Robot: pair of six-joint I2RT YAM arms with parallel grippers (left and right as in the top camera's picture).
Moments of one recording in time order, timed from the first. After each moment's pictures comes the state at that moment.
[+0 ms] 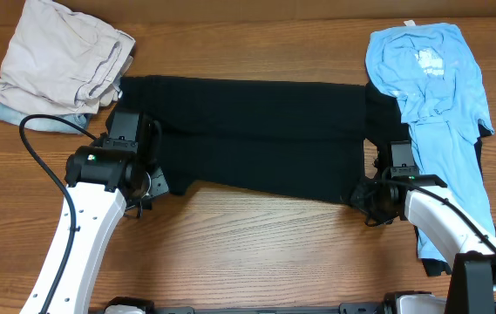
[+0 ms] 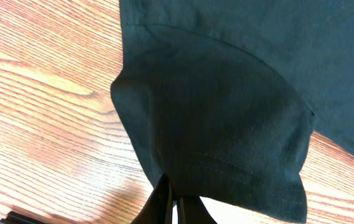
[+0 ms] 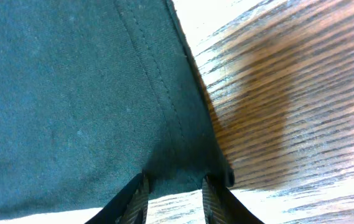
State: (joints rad) left arm -0.14 1.31 1.12 -1.20 -0.15 -0.55; right arm 0.04 1.48 0.66 -0.56 -0.17 0.54
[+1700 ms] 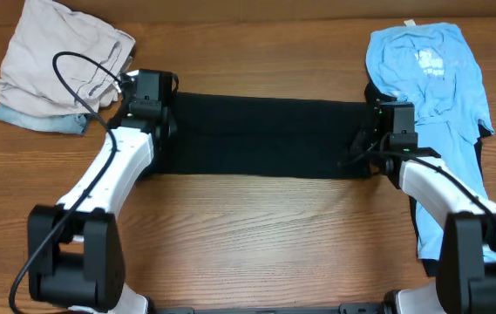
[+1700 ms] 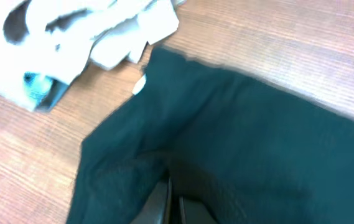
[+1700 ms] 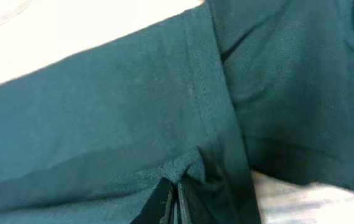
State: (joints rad) left arm -0.14 1.74 1.18 -0.42 -0.43 -0.40; right arm 0.04 1.66 0.85 -0.14 -0.05 0.42
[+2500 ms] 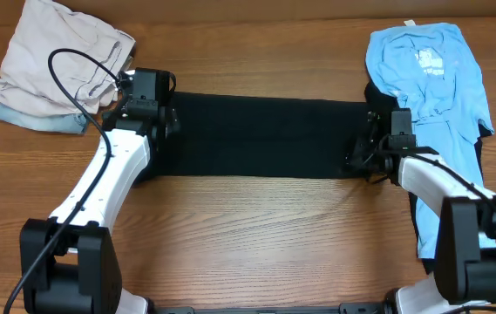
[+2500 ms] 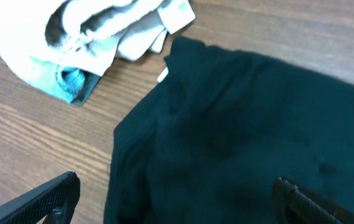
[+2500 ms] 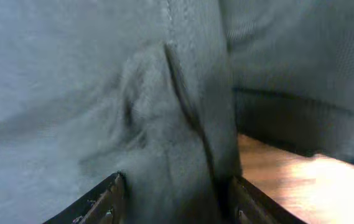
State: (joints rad) left arm -0.14 1.68 1.19 -0.55 -0.46 -0.34; right arm 0.02 1.73 0.85 -0.23 -0.09 0.28
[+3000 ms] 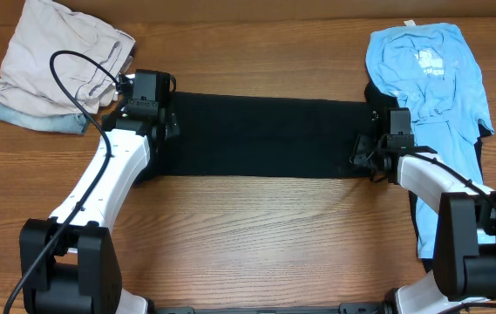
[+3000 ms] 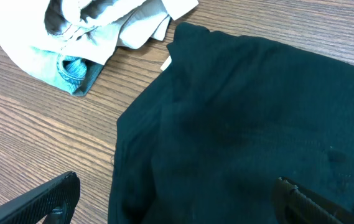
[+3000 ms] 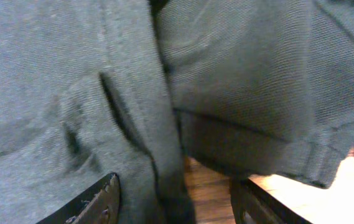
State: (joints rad) left arm -0.14 1.68 1.19 -0.58 -0.46 -0.34; right arm 0.02 1.74 0.85 -0.22 0.06 0.27
